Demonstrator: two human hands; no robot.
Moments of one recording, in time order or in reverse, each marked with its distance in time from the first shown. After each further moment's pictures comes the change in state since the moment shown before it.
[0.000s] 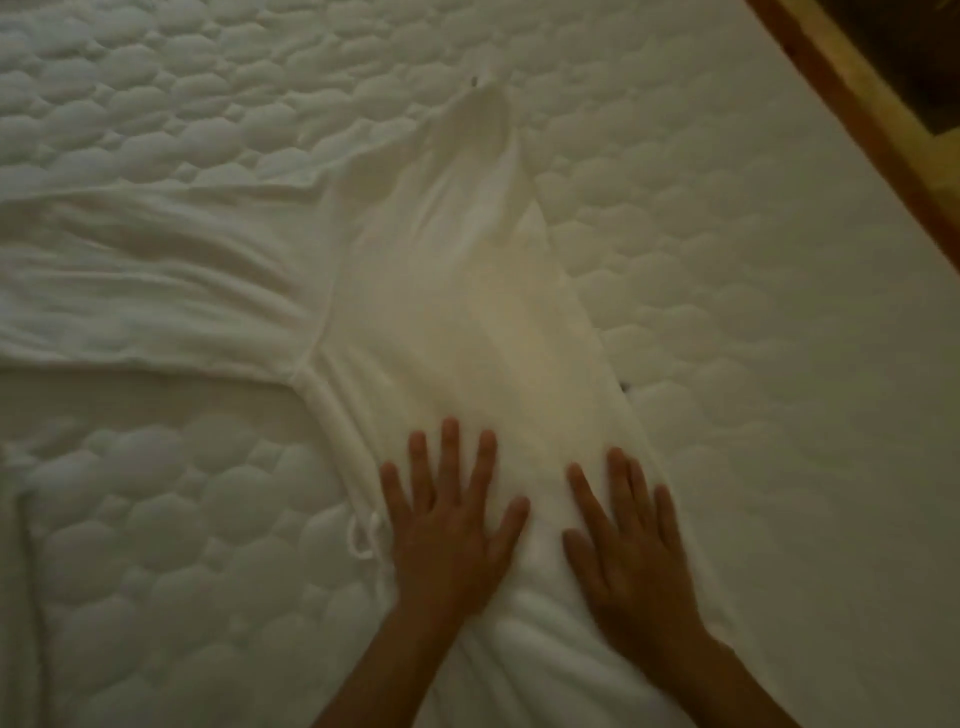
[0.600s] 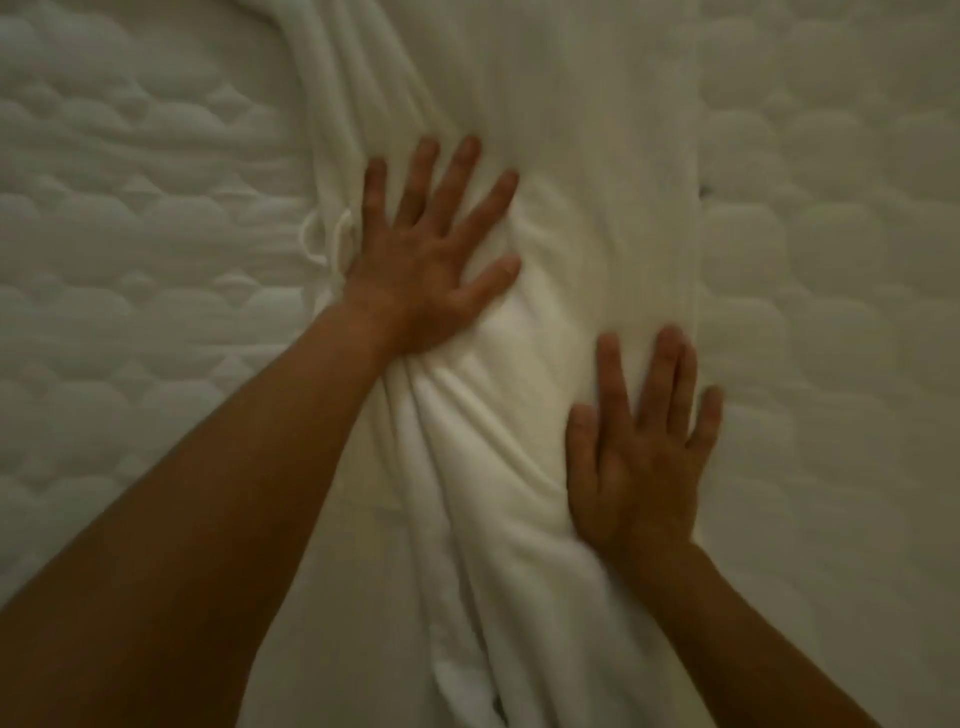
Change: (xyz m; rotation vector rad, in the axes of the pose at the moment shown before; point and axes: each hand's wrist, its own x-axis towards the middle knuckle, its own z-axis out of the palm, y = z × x) left_hand 0.014 0.000 0.038 0.099 0.127 -0.041; right_hand -0.040 0.061 0.038 -0.062 0.088 -0.160
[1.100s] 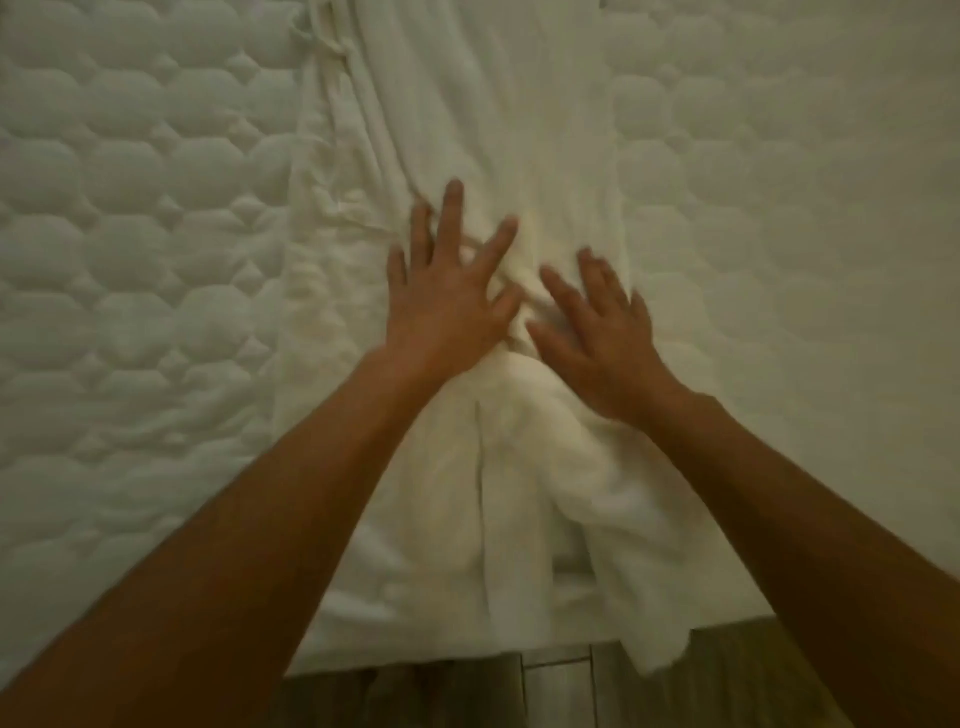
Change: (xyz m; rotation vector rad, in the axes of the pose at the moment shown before) left_hand -0.252 0.159 -0.027 -0.347 -0.119 -0.184; right_hand -0.169 0.037 -0.039 0.157 -0.215 -0.182
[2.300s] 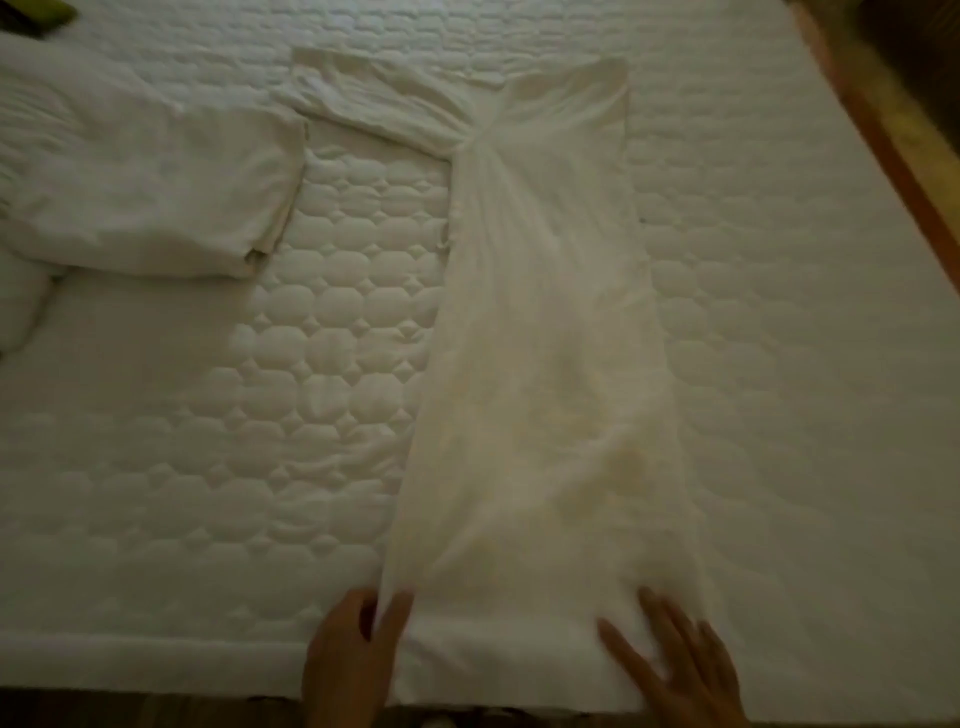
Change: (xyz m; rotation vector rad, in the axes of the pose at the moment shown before) left_hand -0.291 -0.098 0.026 -0.594 0.174 -0.893; right_hand -0.241 -0.029 0.081 -0.057 0.109 -0.100
